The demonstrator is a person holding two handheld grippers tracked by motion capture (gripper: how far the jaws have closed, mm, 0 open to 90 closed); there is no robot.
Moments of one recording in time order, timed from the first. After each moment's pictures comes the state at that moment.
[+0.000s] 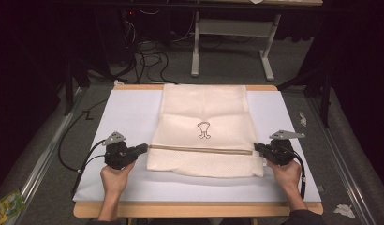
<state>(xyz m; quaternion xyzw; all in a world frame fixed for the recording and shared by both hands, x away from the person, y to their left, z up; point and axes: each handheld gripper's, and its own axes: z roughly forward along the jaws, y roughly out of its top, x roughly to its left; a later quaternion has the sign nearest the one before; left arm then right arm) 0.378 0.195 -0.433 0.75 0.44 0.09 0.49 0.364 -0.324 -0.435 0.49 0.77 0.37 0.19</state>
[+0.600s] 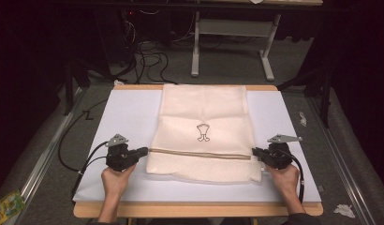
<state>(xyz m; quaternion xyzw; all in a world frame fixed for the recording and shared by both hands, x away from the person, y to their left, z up) 0.378 0.192 -0.441 0.77 0.44 0.08 0.46 0.360 -0.323 -0.452 0.50 0.77 0.37 0.16</state>
